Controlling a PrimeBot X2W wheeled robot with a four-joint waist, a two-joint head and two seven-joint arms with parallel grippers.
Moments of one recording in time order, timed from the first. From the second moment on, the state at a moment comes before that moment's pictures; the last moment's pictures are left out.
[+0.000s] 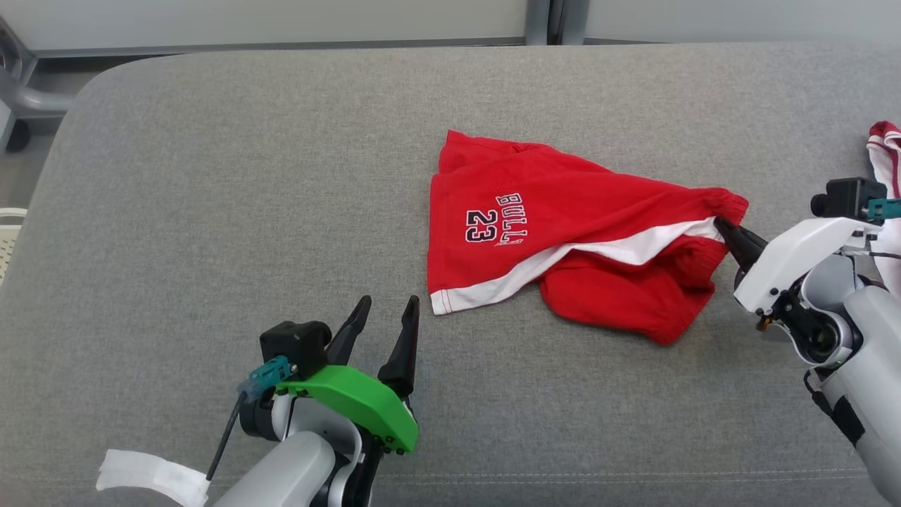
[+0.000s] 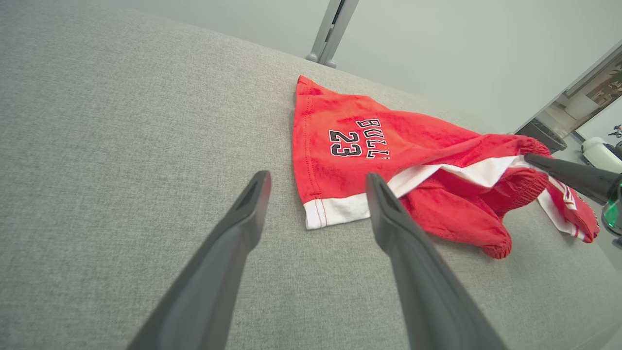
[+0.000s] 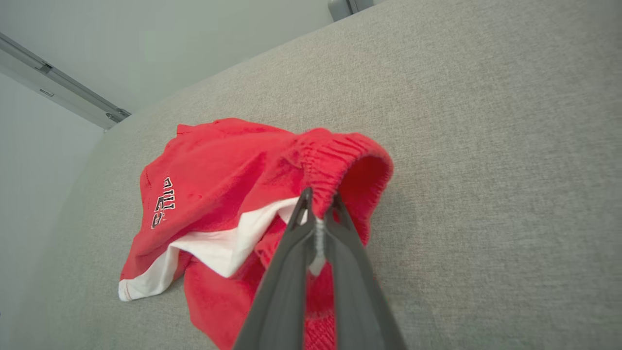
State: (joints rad) left arm -0.38 0.26 -0.81 0.28 -0.94 0.23 -0.23; right arm -0.58 -0.43 0.39 0.62 1.00 0.13 0.17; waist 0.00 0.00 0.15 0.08
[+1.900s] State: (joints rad) left arm -0.42 0.25 -0.78 0.48 -0.96 0.17 -0.24; right arm -0.41 -0.68 0.58 0.27 1.07 0.13 -0.21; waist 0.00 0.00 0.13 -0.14
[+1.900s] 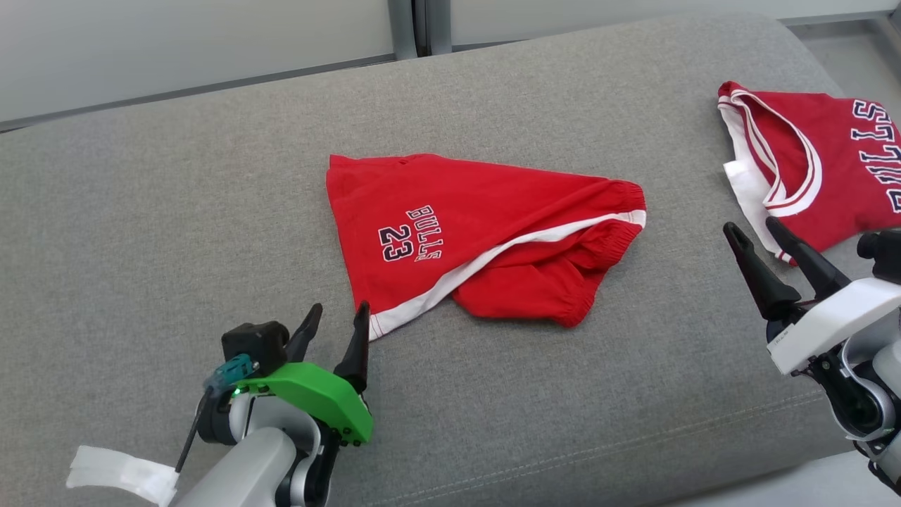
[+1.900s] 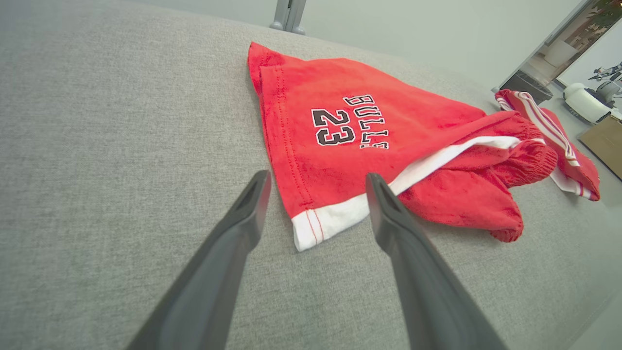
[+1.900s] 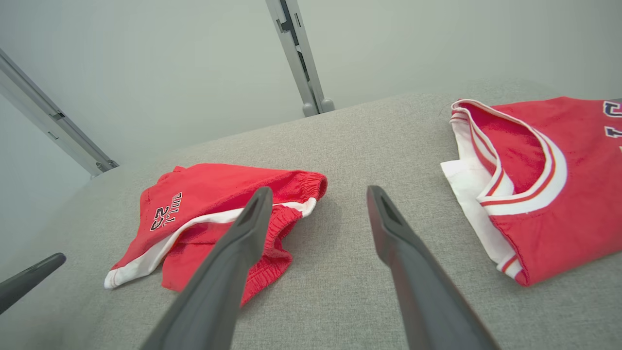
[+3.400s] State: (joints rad) left arm 0.12 0.48 -0.45 -0.08 -0.81 0.32 -0.26; right arm -0.10 -0.17 0.15 0.03 0.35 0.13 0.02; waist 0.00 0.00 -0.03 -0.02
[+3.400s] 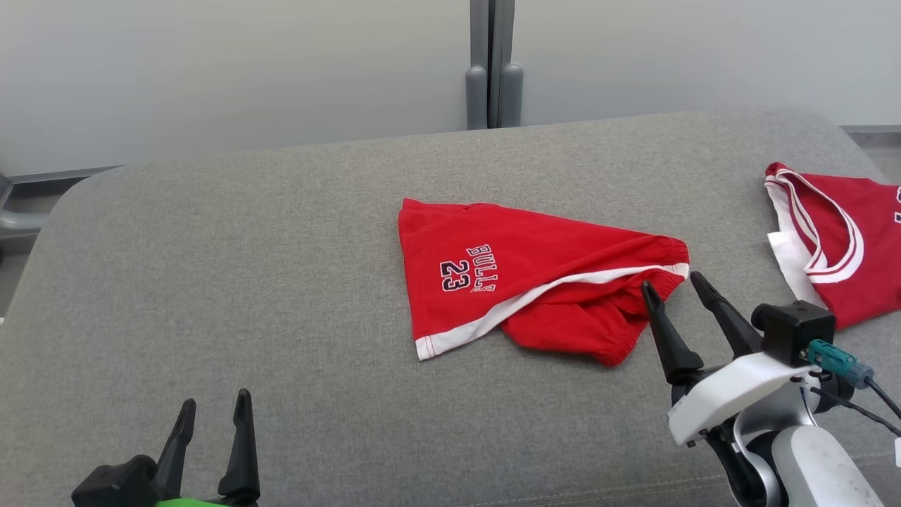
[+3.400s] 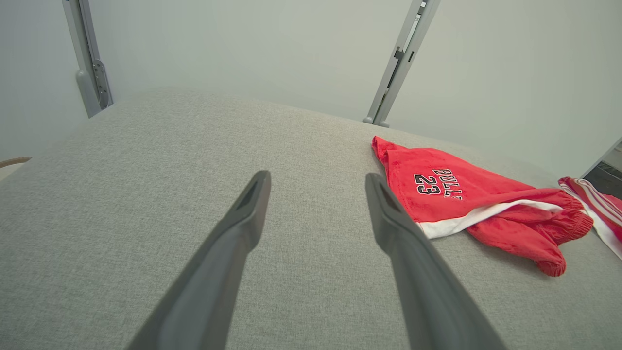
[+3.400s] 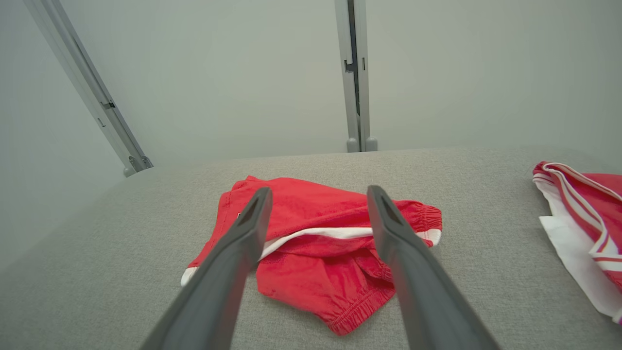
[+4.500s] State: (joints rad) left arm -0.32 0.25 -0.68 0.48 -0.80 0.08 -0.04; right arm -0.18 -0.17 0.17 0.04 0.36 0.13 0.00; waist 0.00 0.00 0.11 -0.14
